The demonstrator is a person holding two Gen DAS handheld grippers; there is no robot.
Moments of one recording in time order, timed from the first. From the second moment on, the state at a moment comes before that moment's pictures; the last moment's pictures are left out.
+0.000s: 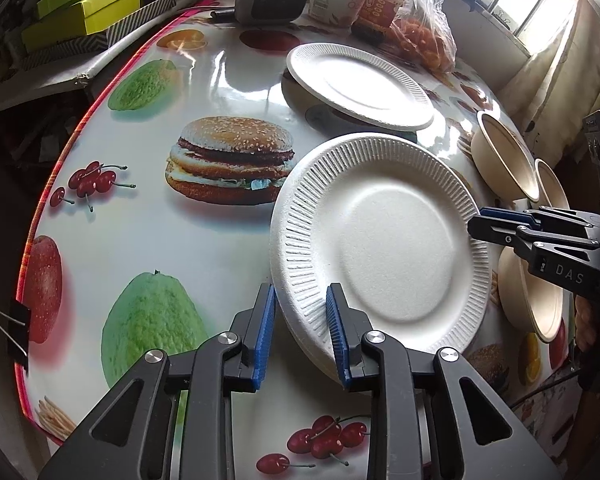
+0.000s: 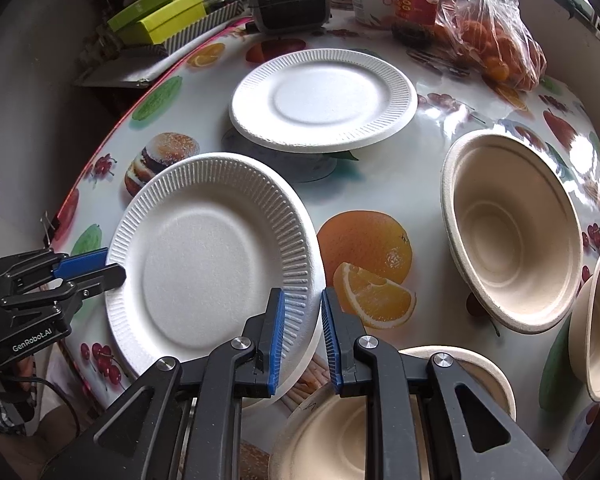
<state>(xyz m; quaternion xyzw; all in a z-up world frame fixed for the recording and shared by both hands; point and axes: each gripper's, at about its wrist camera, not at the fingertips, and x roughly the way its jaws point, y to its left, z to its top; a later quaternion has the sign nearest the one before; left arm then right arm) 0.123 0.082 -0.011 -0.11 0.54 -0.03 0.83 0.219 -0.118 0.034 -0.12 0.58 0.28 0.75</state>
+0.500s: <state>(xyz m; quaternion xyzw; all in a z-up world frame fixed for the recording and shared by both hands) 0.131 0.097 0.009 -0.13 0.52 -0.04 0.84 0.228 -0.121 0.052 -0.11 0.56 0.28 0.77</state>
